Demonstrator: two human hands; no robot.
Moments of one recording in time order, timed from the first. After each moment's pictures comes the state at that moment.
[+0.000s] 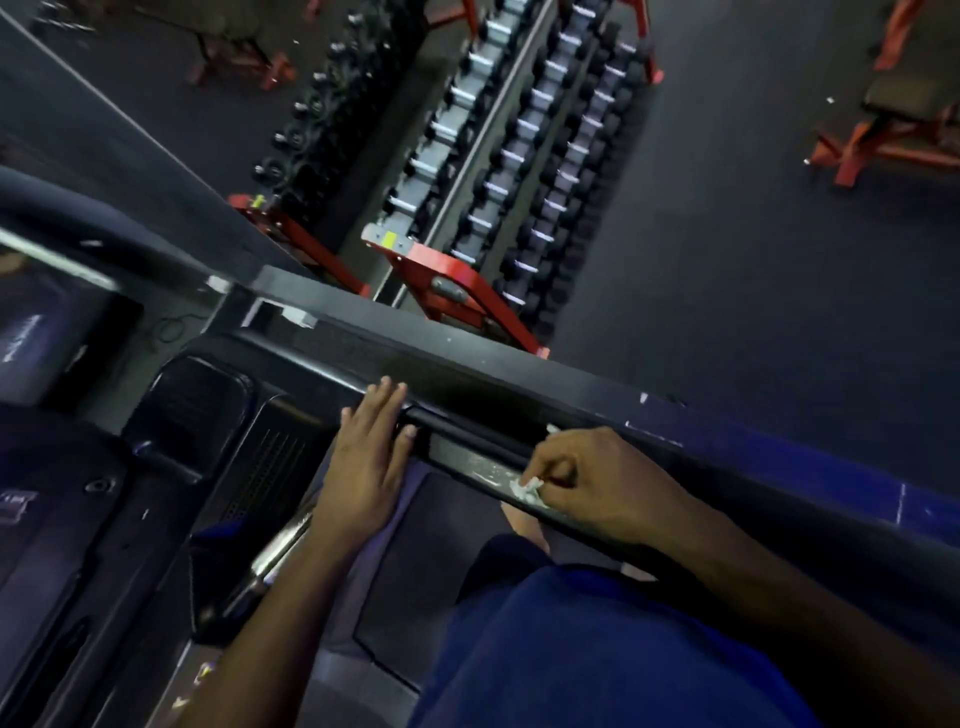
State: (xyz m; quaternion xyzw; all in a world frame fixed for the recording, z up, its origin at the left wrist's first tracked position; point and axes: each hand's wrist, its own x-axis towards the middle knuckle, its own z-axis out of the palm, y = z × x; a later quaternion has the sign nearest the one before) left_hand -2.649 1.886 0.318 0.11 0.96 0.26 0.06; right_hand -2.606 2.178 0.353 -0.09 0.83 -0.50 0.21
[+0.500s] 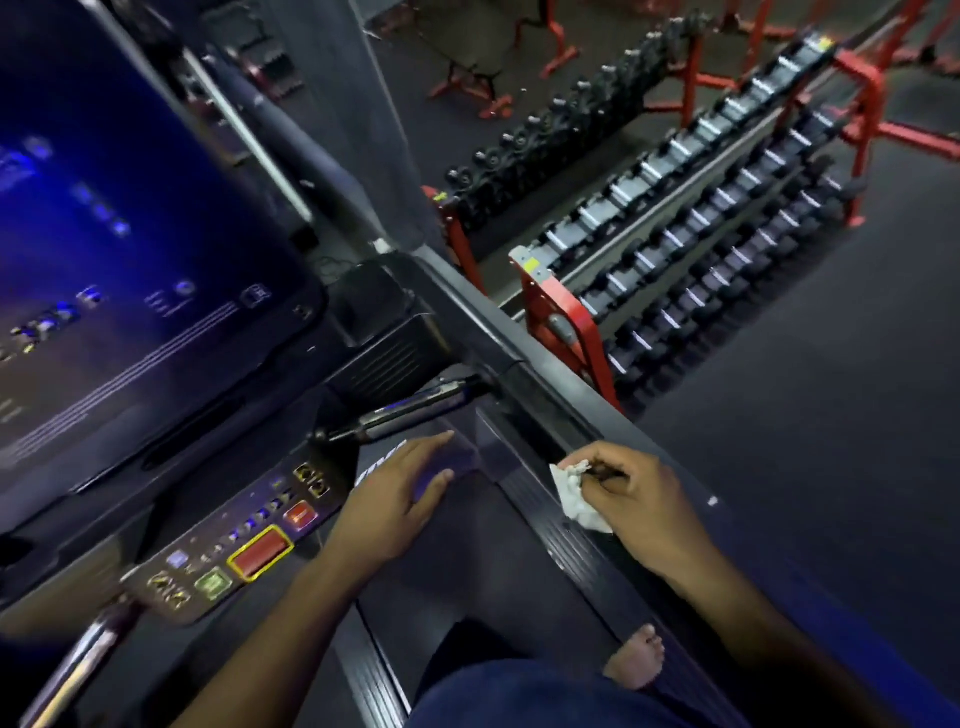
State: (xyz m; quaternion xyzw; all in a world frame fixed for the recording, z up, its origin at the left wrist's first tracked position) left_hand -2.478 1.864 0.359 -0.01 0.97 0.25 -0.01; right_hand -2.548 2.154 0.377 -0.11 0.77 -0.60 0.20
